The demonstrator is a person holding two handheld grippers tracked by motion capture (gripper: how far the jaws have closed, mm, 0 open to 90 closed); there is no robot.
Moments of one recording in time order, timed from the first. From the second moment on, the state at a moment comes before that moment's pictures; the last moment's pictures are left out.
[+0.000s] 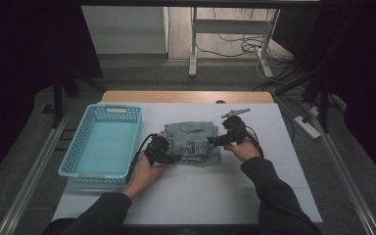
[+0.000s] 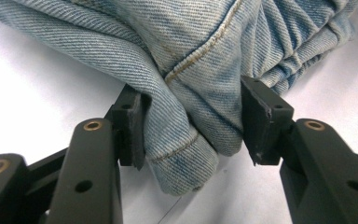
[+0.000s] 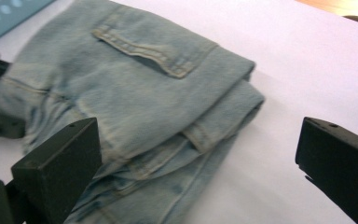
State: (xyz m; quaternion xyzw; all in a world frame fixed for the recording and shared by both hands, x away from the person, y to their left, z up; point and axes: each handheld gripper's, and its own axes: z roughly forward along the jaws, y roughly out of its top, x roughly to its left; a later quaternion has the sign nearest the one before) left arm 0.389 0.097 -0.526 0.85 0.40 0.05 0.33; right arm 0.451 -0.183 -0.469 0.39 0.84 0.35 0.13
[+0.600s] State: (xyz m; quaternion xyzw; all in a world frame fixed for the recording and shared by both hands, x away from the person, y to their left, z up) left arm 0.389 0.098 -0.527 0.85 0.40 0.04 0.33; right arm 0.480 -0.179 -0.475 0.40 0.84 0.34 0.13
